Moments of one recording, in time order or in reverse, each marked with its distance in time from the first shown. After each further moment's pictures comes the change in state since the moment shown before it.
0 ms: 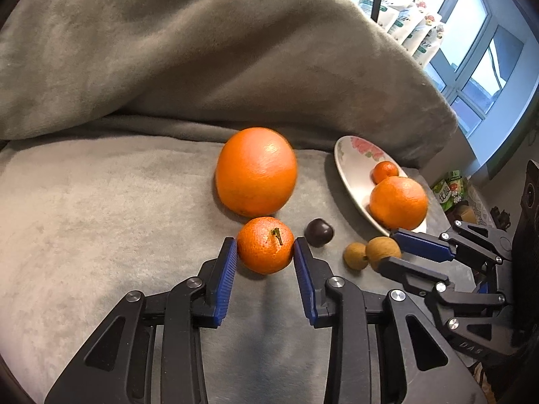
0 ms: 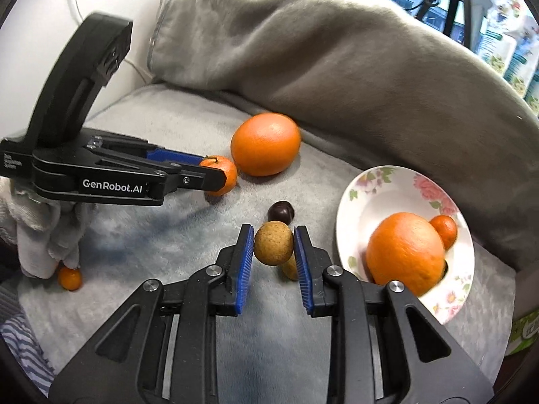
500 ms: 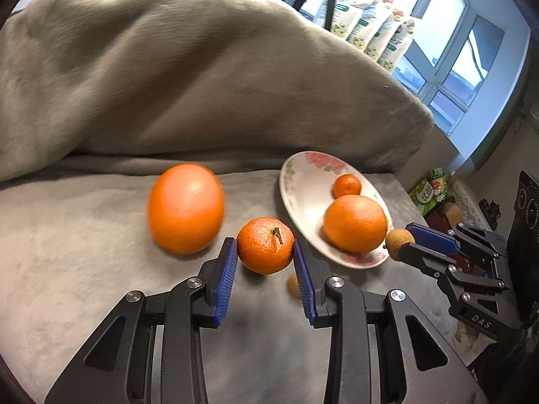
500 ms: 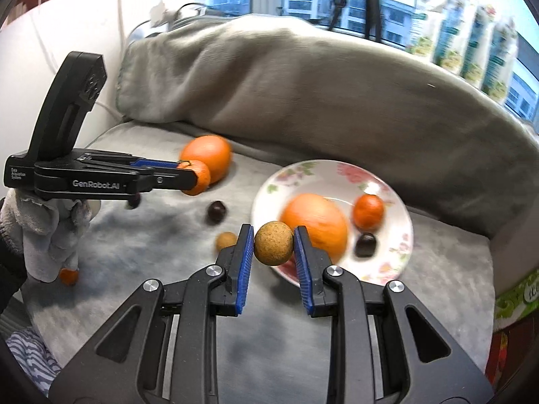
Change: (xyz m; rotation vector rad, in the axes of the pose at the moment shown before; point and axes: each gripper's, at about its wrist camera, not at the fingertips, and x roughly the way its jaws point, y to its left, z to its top) left arm 0.008 -0.051 0.022 0.072 -0.026 -0.055; right arm -0.055 -0.063 -0.024 0.144 -0.083 -0.079
